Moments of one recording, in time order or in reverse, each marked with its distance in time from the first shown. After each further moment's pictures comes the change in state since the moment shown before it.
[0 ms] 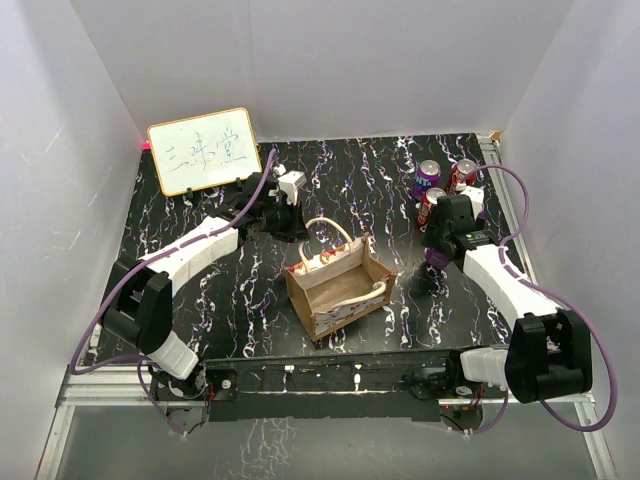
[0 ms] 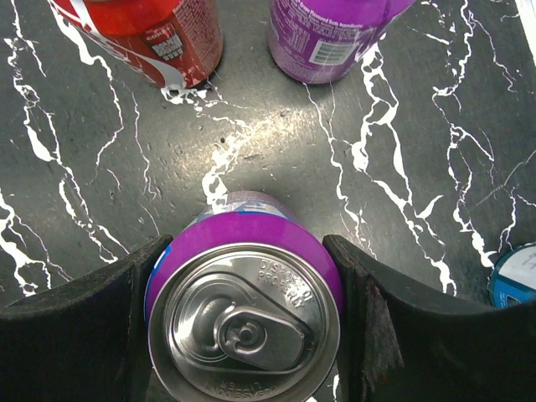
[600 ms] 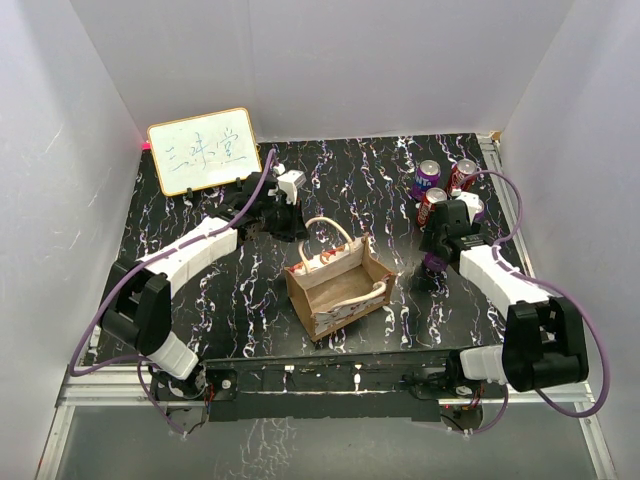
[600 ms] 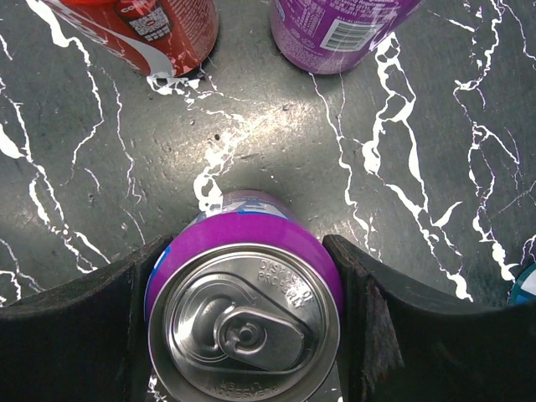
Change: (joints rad) left arm 0.000 -0.008 0.000 0.000 0.000 0.000; right arm -0.013 0.049 -0.060 0.099 -0.022 -0.015
